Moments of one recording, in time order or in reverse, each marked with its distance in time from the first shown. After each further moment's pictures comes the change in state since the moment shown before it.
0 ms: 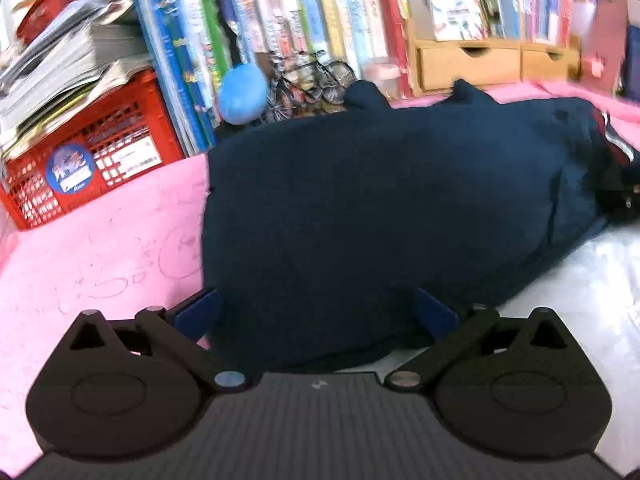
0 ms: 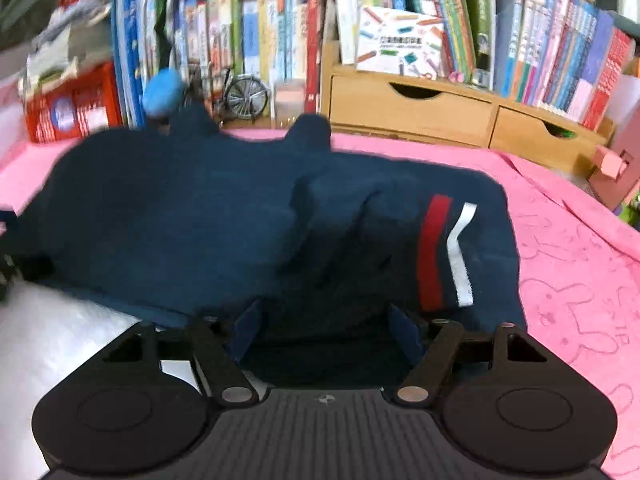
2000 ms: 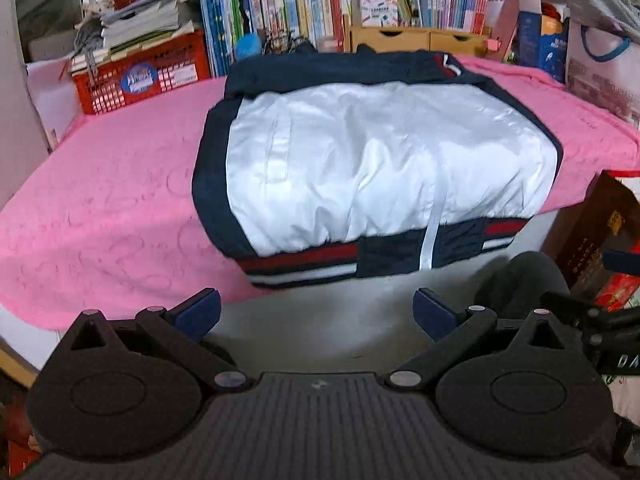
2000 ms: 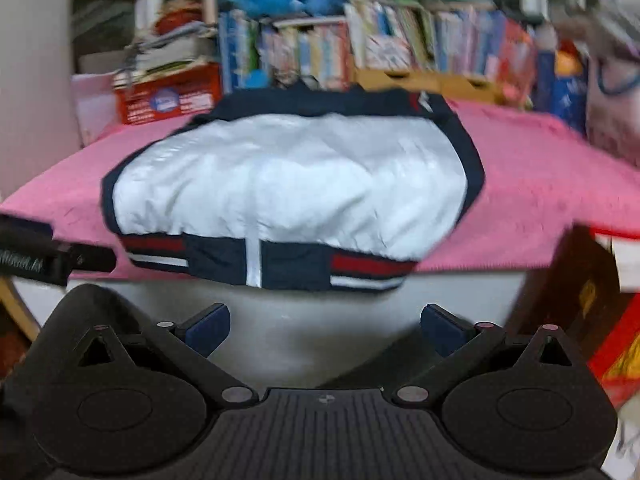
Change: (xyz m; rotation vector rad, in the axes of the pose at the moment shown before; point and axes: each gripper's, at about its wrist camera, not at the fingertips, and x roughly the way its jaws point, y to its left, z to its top) left arm -0.273 -0.085 -0.201 -0.053 0.004 -0.059; right arm -0.294 0.150 -0.262 0.132 -0.069 -0.038
